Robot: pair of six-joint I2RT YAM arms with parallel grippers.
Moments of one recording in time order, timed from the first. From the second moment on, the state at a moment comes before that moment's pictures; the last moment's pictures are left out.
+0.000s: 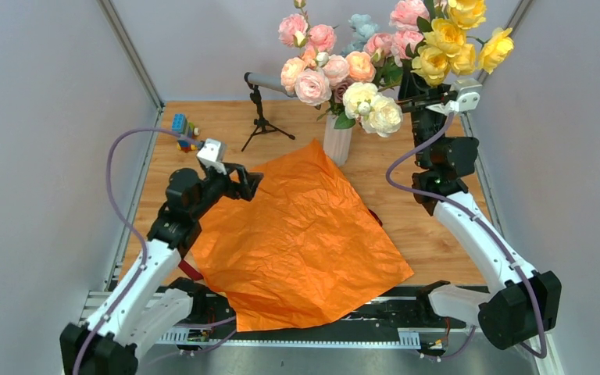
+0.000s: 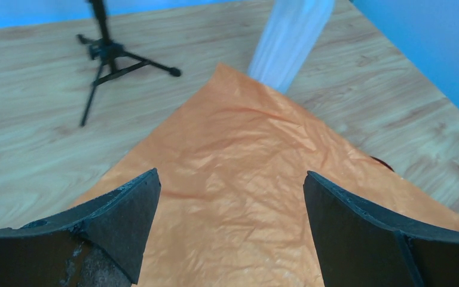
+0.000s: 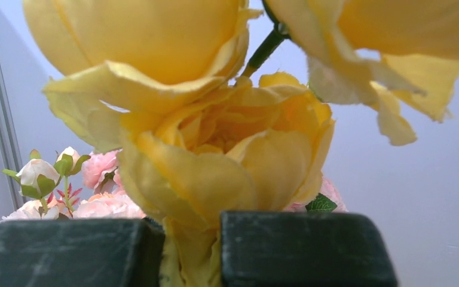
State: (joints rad) left arm -0.28 0.77 0.64 -0.03 0.24 -0.19; right arm 0.35 1.17 1.05 0.86 0.13 0.01
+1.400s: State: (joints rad) left arm -0.66 2.10 1.26 1.01 0.04 0.01; right arm 0.35 1.31 1.05 0.89 0.05 0.02
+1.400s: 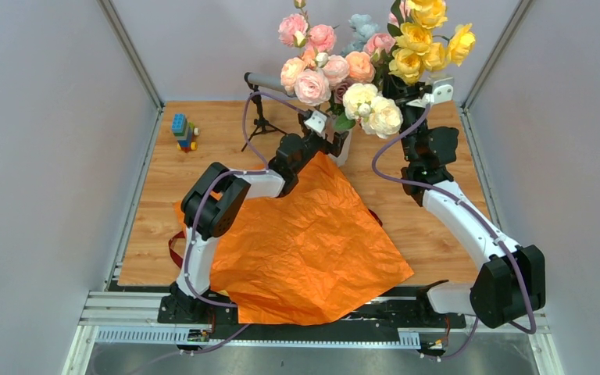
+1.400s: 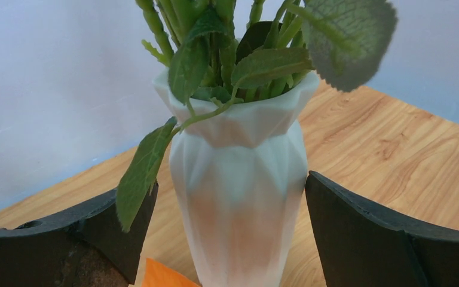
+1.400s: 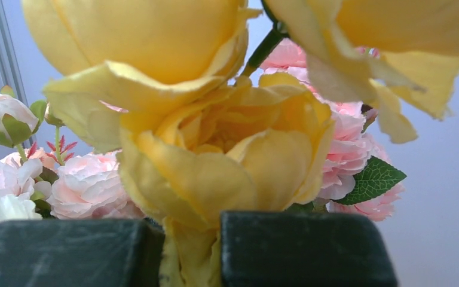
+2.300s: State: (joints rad) left arm -0.67 2.20 1.35 1.00 0.04 0.07; right arm 0.35 1.37 1.09 0.88 0.05 0.00
